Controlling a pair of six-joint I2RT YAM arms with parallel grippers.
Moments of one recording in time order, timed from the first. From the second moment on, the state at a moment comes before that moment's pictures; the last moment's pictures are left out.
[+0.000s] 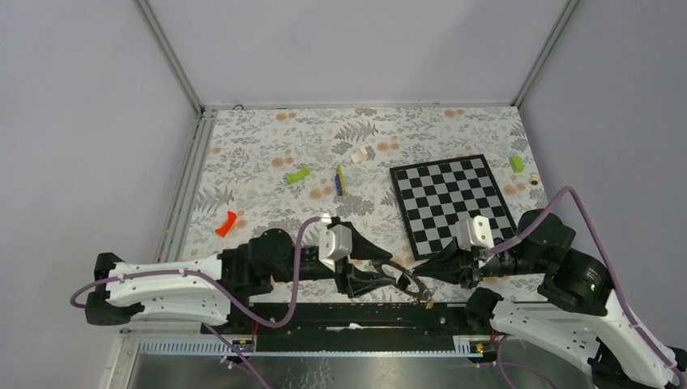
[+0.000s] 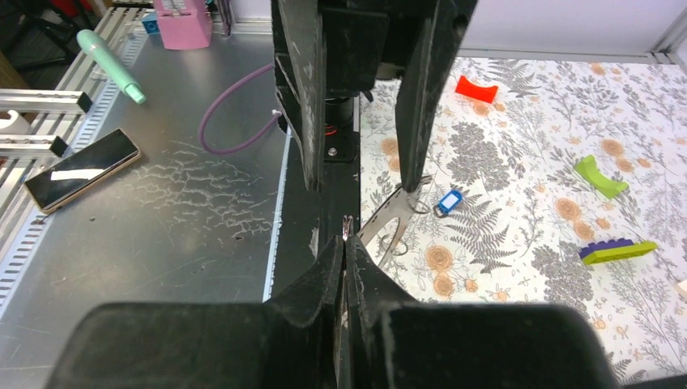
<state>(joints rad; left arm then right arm) -1.44 0.94 0.86 0.17 0.12 -0.12 0.92 0.56 1.09 -0.73 -0.66 -0.14</state>
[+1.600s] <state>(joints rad) -1.48 1.07 0.87 0.26 0.13 -0.12 0.92 0.53 1.06 -0.70 -0.65 -0.12</state>
